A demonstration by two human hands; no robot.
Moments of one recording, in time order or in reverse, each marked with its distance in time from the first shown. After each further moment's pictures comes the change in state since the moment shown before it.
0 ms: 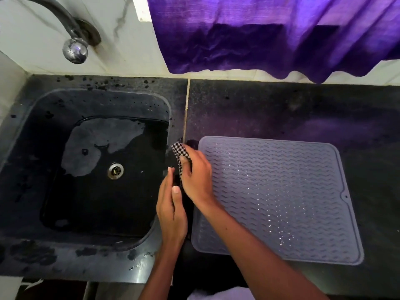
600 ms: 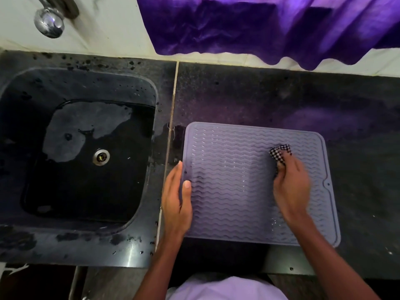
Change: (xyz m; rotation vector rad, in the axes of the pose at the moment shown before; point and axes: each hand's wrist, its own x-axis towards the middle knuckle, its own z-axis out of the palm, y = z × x) left_hand -0.029 -0.001 0.031 0.110 -0.140 0.012; right_hand -0.030 0.122 -0.202 -0.633 0.267 0.126
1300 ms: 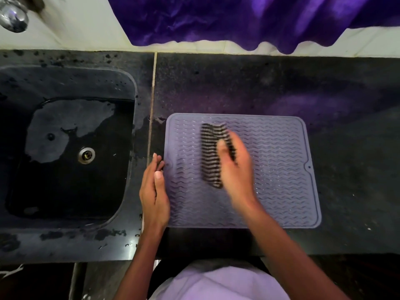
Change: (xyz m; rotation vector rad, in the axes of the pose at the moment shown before) left_hand -0.002 0.000 -0.001 -0.208 0.071 -0.071; right_hand -0.028 -0.112 -0.030 0.886 -0.312 0.213
